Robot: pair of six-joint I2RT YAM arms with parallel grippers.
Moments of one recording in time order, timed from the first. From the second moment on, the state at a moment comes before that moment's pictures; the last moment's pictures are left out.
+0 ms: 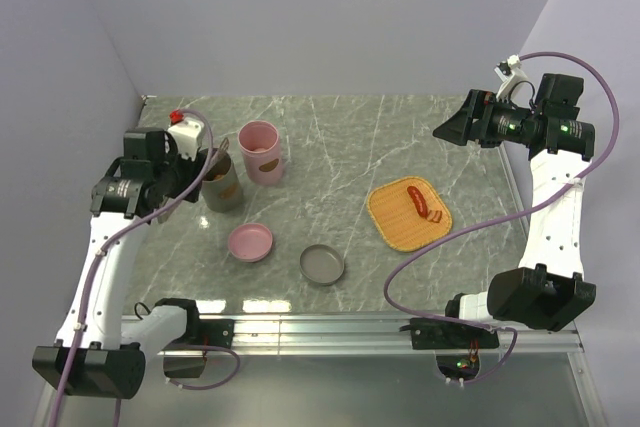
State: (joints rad) left arm -0.06 1.01 1.18 -0.90 0.05 0.25; right arm -0.28 1.37 1.63 -1.00 -0.88 -0.03
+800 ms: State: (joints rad) left arm -0.52 1.33 1.35 -0.74 0.34 0.29; right arm -0.28 1.37 1.63 -1.01 -0.84 -0.05
